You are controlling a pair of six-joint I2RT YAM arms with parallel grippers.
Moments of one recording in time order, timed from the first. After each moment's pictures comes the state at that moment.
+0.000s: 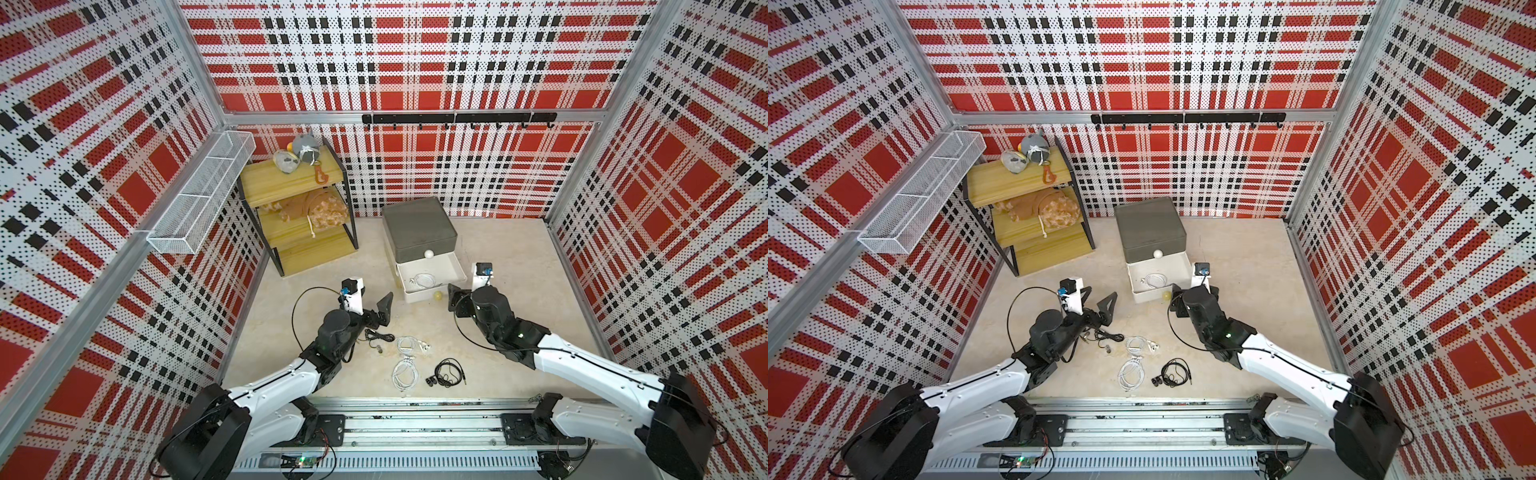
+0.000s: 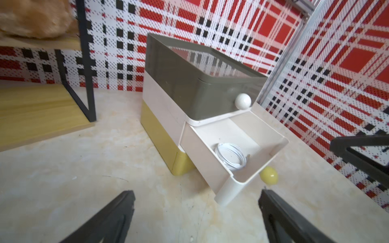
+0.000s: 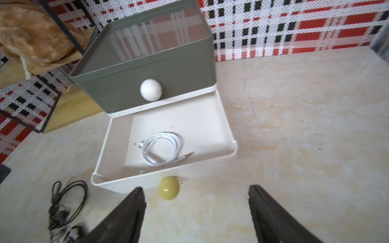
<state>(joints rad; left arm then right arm) -0.63 1.08 0.30 0.64 -0.13 -0.31 0.76 1.07 0.64 -0.03 0.54 0.45</state>
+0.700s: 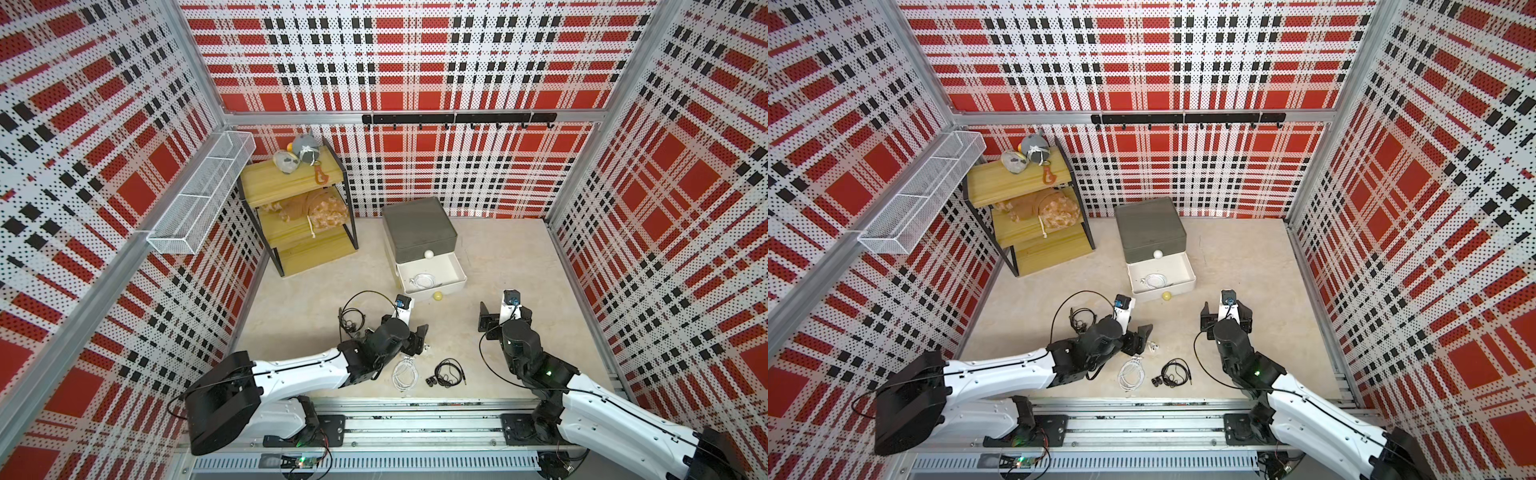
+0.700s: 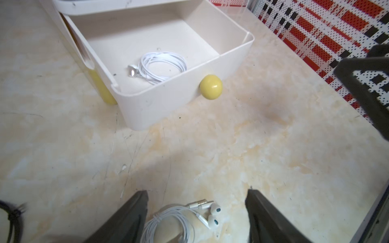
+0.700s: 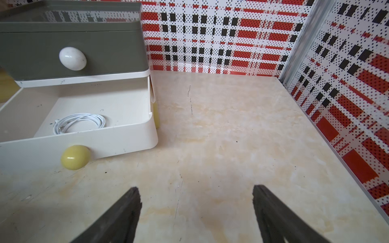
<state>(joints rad) -1.03 1.30 0.58 0.13 -0.35 -0.49 0.74 0.72 0.32 0.06 0.72 0.21</state>
